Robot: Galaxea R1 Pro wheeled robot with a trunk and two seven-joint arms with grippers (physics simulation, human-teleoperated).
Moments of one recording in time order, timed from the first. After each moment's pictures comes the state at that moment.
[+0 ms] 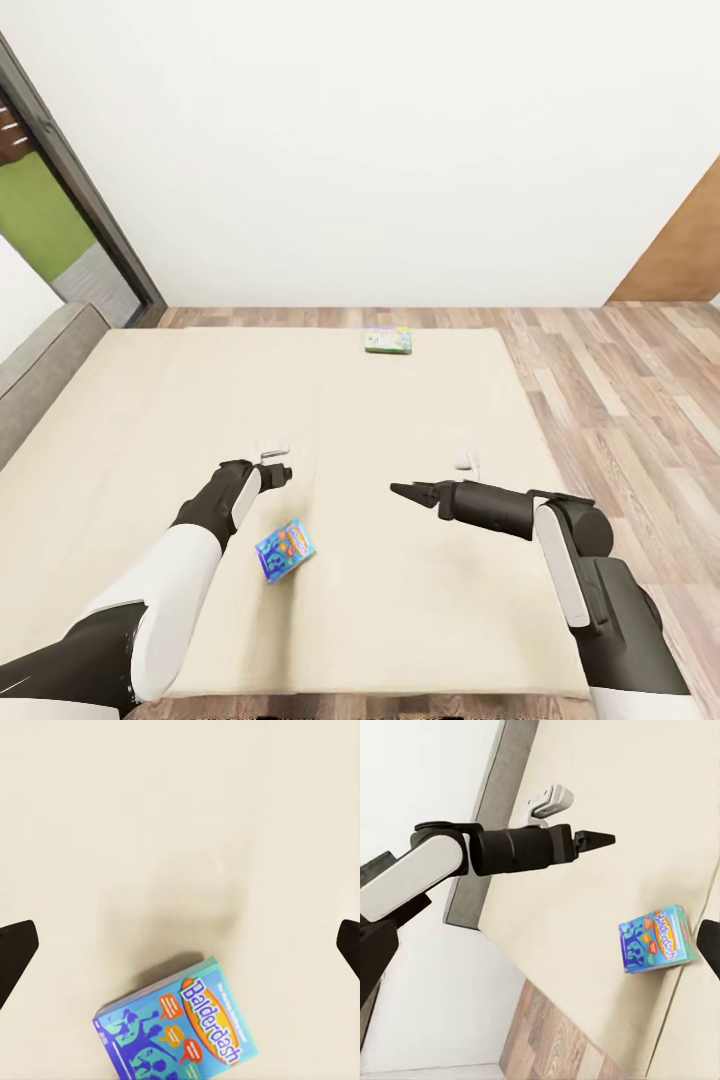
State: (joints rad) left arm -0.94 -0.11 0.22 -0.50 -0.06 0.51 0.09; right arm -0.46 -0.02 -0.07 -1.54 -0.25 1.03 0.89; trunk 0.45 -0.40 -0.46
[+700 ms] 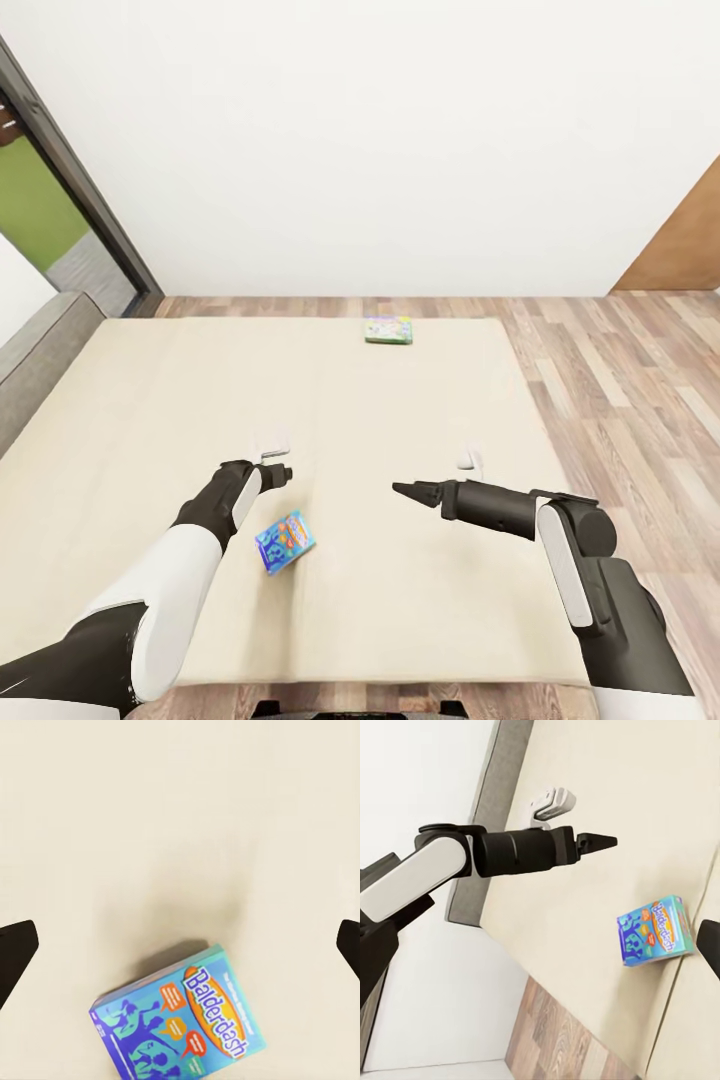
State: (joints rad) left arm -0.94 -0.11 0.22 -0.50 -0.06 0.50 0.09; right arm -0.46 -0.03 -0.08 -1.54 -0.25 1.03 0.91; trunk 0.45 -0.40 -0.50
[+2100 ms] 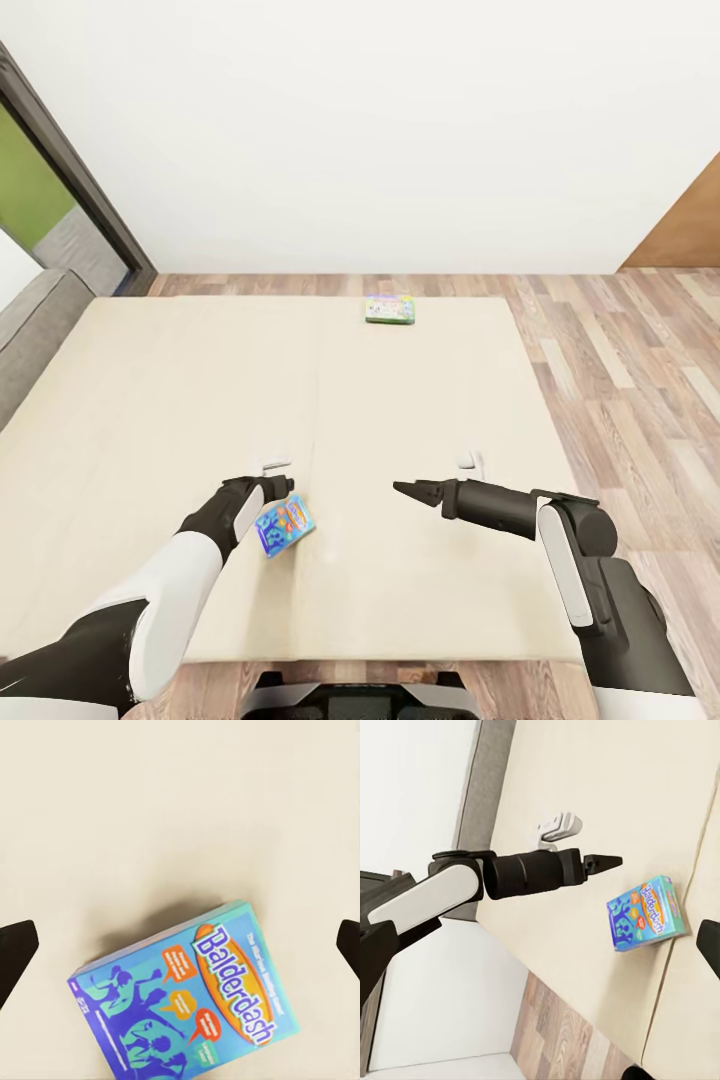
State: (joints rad) left arm -0.94 -0.10 0.23 -0.37 -0.05 0.36 0.09; right arm -0.46 -0.03 -0.08 -1.54 -0.24 1.02 0.91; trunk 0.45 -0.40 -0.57
